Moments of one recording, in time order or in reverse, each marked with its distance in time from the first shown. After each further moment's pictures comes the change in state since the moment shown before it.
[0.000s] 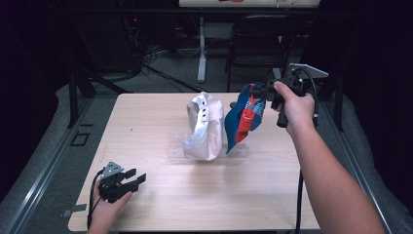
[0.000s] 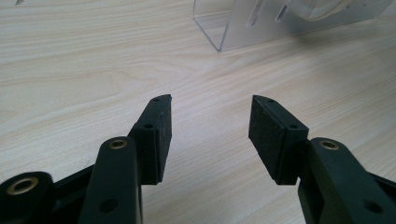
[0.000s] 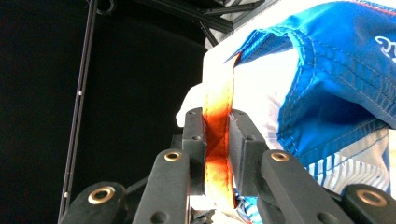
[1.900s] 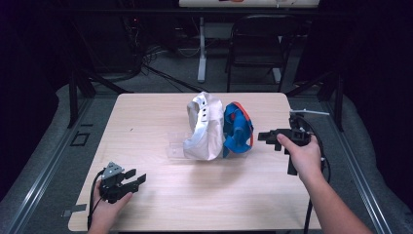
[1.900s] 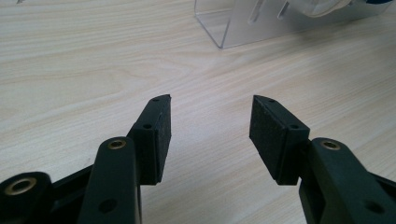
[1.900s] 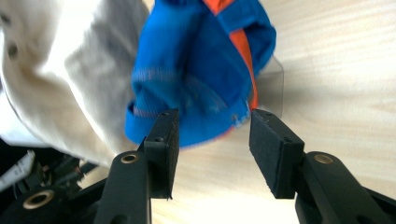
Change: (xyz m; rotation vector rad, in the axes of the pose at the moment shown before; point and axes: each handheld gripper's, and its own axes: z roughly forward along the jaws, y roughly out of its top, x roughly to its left) left arm -0.002 -0.002 0.001 -0.001 0.013 0.003; right arm -0.095 -0.072 -0.007 0.016 -0.305 -0.242
